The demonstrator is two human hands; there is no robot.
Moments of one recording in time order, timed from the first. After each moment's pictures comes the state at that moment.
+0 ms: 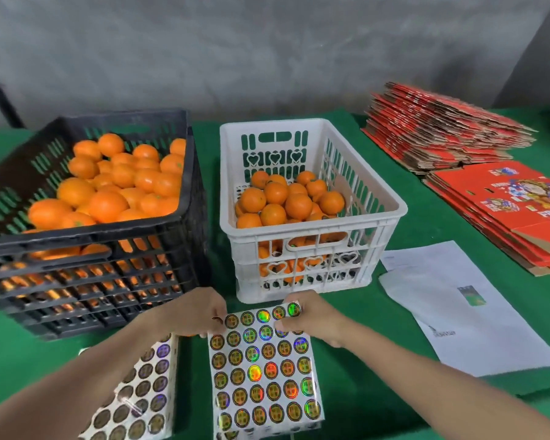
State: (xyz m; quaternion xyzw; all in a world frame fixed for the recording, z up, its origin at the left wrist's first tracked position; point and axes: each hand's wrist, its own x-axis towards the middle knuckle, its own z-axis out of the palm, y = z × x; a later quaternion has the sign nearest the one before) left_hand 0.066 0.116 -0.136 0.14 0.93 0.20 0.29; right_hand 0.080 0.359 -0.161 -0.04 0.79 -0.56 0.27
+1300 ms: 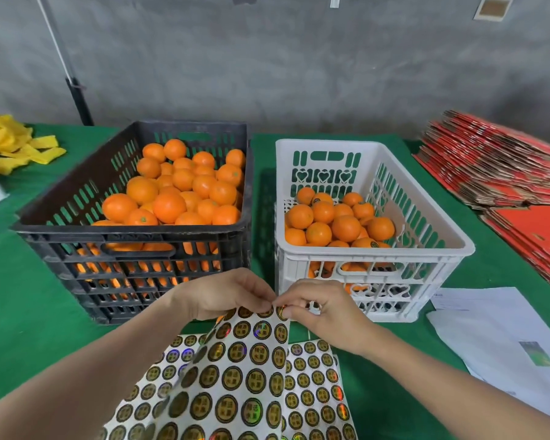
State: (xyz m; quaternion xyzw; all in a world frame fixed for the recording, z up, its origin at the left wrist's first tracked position) left_hand 0.068 0.094 -0.082 0.10 0.71 0.60 0.36; right_hand 0.073 0.304 -0.098 -0.38 0.80 -0.47 -0.01
